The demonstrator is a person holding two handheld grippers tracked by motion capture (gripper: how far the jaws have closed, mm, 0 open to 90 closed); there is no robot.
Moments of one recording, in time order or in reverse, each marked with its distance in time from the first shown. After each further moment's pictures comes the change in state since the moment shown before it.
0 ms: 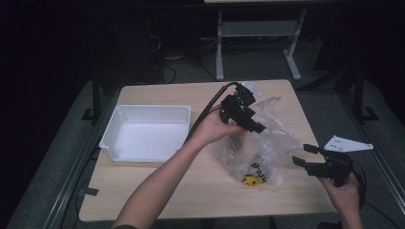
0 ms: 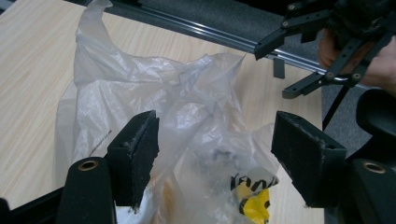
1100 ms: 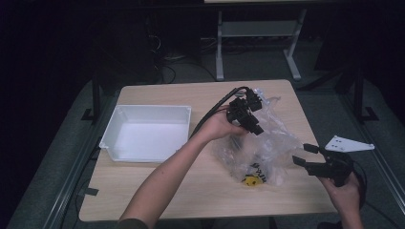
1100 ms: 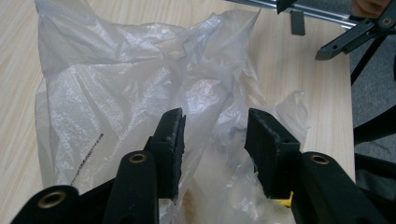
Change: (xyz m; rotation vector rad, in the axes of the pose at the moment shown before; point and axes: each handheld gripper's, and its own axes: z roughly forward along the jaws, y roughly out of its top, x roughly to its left) left arm 0.010 0.002 0.032 0.159 0.000 0.094; right arm 0.000 0.000 -0.001 -0.017 0.009 0.004
